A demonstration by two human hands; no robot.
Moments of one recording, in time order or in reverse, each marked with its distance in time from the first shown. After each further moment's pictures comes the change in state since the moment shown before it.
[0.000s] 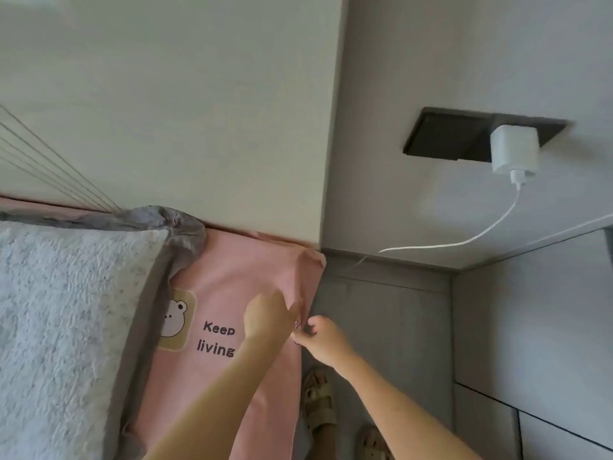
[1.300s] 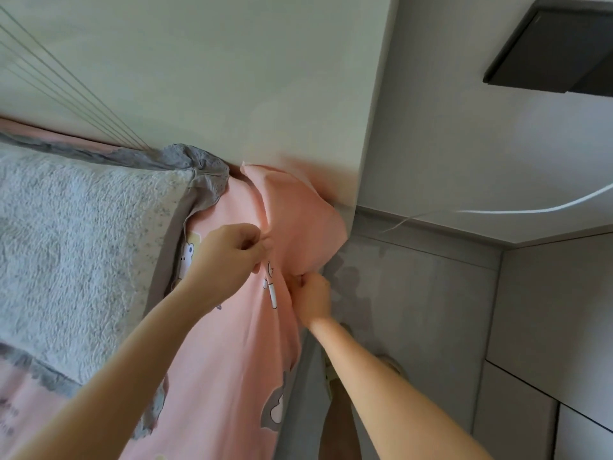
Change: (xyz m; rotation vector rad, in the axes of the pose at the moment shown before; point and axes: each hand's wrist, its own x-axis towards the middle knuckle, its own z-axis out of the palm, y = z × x) left_hand -0.036 -0.032 -0.098 -0.474 0.072 0.045; right_hand 0.032 -0.029 0.059 0.295 0.188 -0.069
